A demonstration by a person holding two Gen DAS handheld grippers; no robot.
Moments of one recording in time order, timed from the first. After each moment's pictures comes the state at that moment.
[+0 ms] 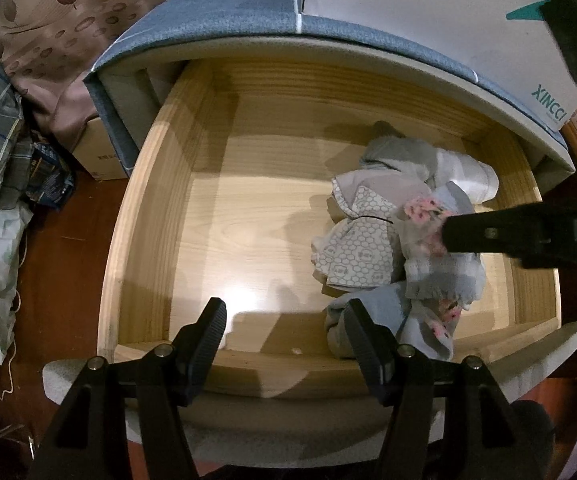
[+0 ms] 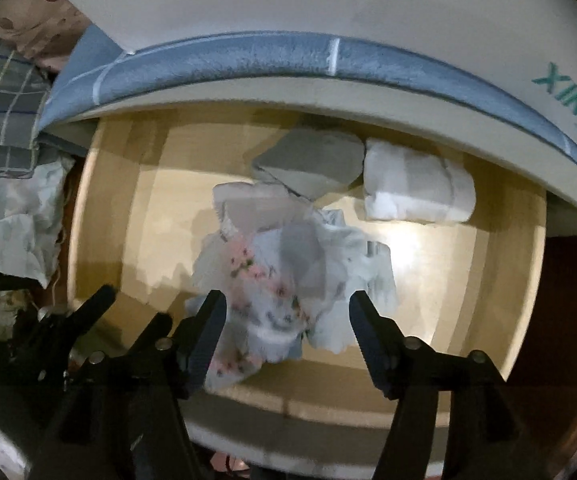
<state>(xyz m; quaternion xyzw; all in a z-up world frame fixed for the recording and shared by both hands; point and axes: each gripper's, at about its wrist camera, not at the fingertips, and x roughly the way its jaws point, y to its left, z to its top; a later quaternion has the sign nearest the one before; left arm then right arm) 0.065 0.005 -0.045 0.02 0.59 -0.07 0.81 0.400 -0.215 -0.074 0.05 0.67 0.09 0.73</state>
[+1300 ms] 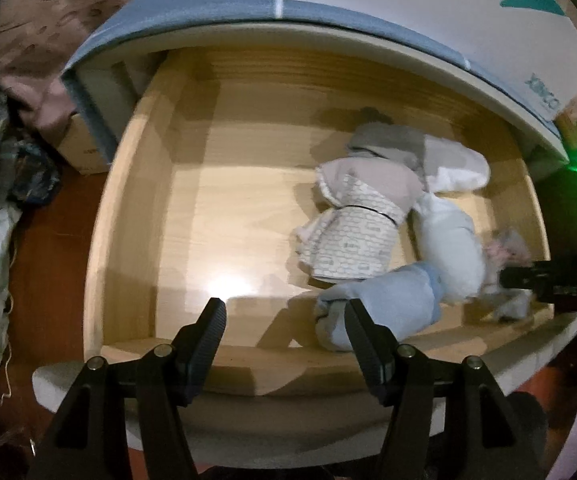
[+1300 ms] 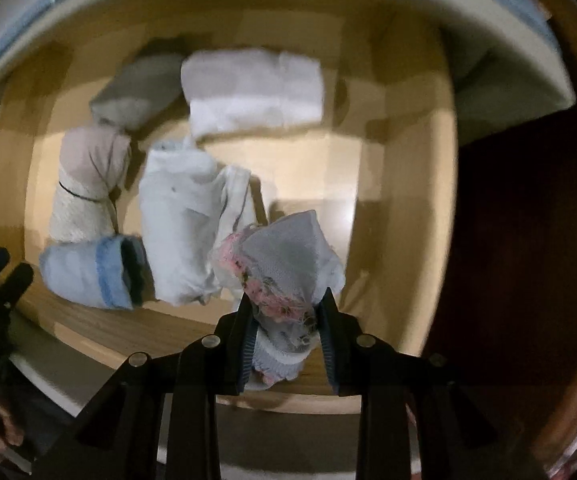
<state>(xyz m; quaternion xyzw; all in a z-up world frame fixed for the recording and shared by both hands) 0.071 -0.001 -0.049 0.02 0.61 -0.10 0.79 0.376 -0.305 -0.128 0.02 0.72 0.02 0.70</state>
